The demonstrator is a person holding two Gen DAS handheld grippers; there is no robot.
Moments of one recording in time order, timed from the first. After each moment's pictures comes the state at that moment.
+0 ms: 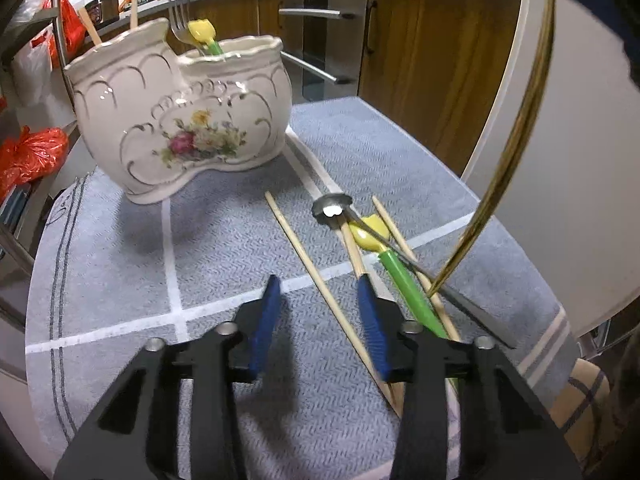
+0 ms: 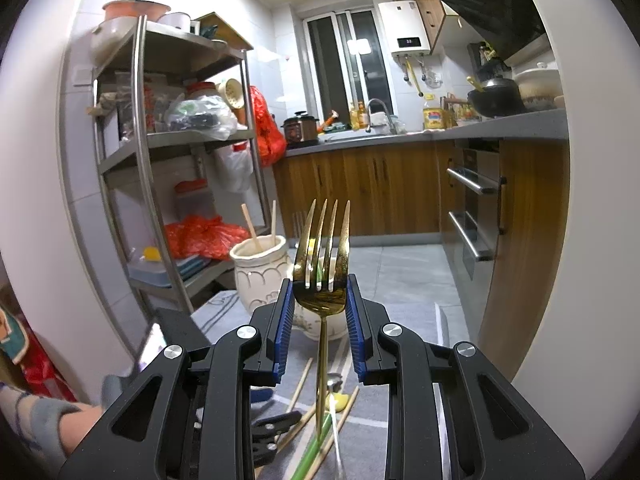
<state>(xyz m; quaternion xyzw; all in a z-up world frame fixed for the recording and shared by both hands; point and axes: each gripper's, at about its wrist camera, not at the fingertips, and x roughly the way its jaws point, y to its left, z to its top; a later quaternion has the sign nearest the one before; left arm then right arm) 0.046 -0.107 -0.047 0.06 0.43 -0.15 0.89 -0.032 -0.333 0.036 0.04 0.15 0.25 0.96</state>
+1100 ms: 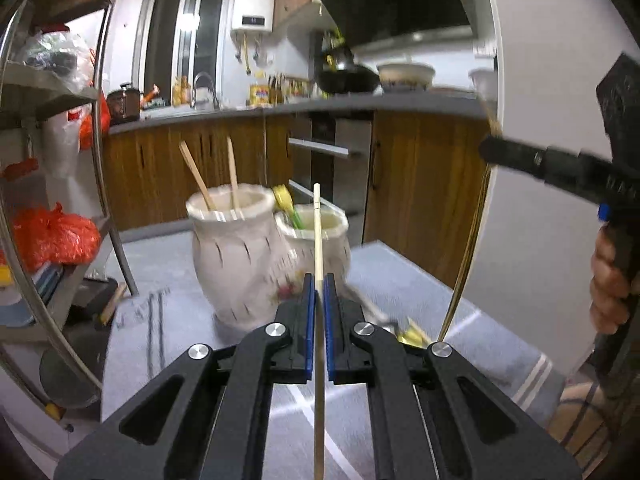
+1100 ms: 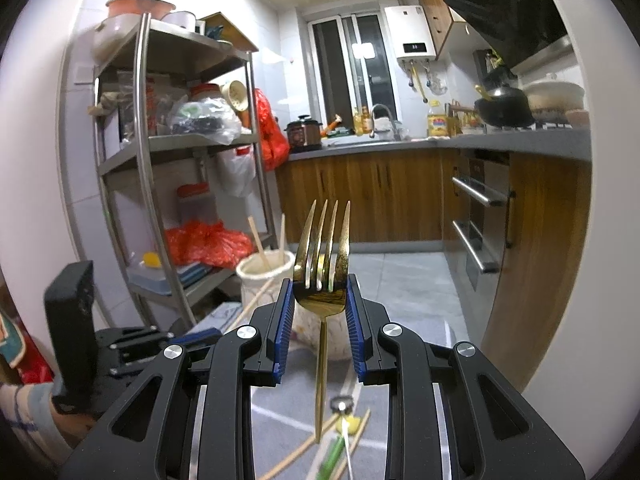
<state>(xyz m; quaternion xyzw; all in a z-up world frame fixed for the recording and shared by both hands) 0.020 -0.020 0.035 0.03 0.19 -0.17 0.97 -0.014 -0.303 0.065 0.03 0.14 0.25 0.96</state>
